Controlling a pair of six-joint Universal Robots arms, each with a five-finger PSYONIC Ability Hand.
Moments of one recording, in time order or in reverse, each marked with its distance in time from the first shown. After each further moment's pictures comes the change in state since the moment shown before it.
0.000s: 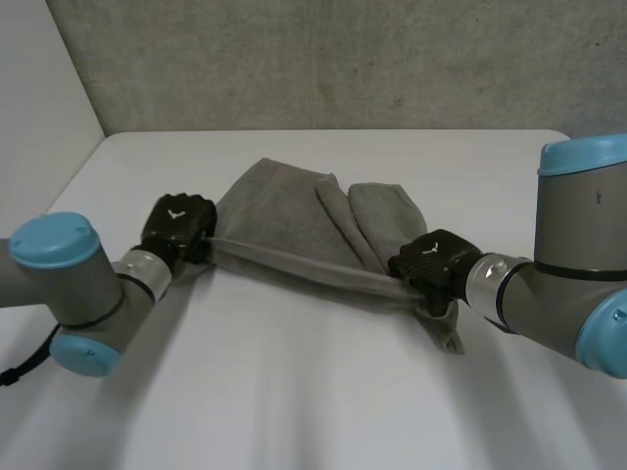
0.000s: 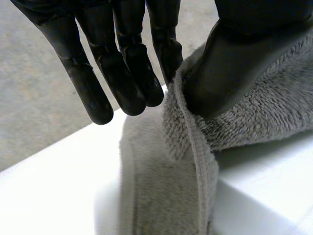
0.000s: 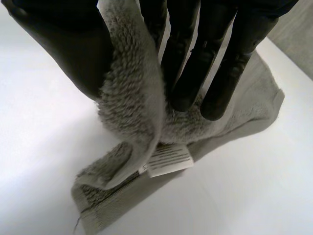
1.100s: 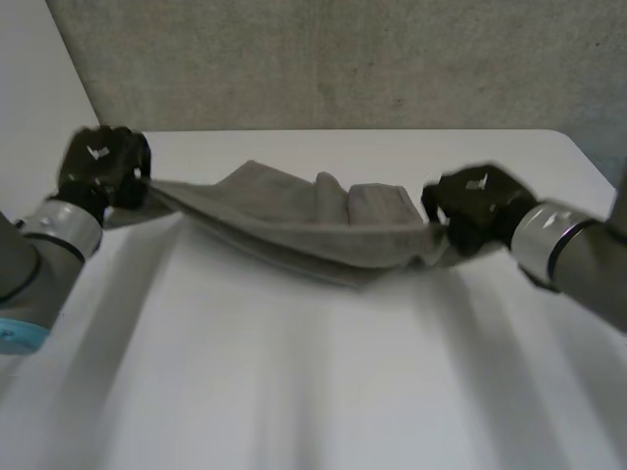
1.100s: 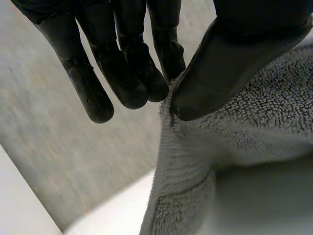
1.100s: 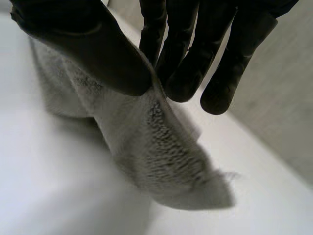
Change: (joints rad) left arm 0.124 0.335 -0.112 0.005 0.011 0.000; right arm -0.075 -0.231 0.030 -0.092 -0.003 0.155; left_hand 0.078 0.115 0.113 0.121 0.092; right_hand -0.171 0.283 0.347 0.345 0.378
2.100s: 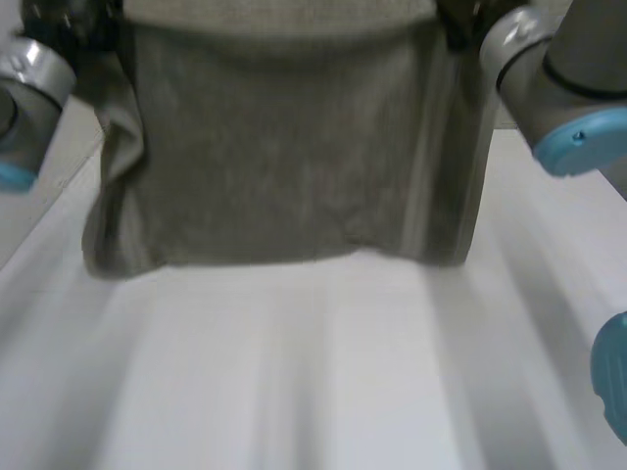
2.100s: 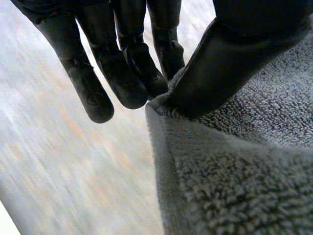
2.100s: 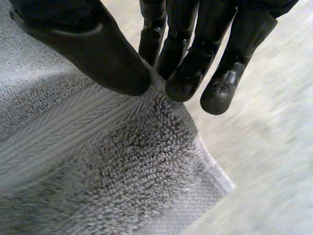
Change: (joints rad) left arm -0.002 -0.325 0.906 -0.172 0.065 0.040; right arm 0.086 0.629 -1.363 0.105 0.169 -0.111; left_hand 0.008 0.003 0.003 0.004 0.014; right_hand 0.000 0.005 0.004 0.000 0.001
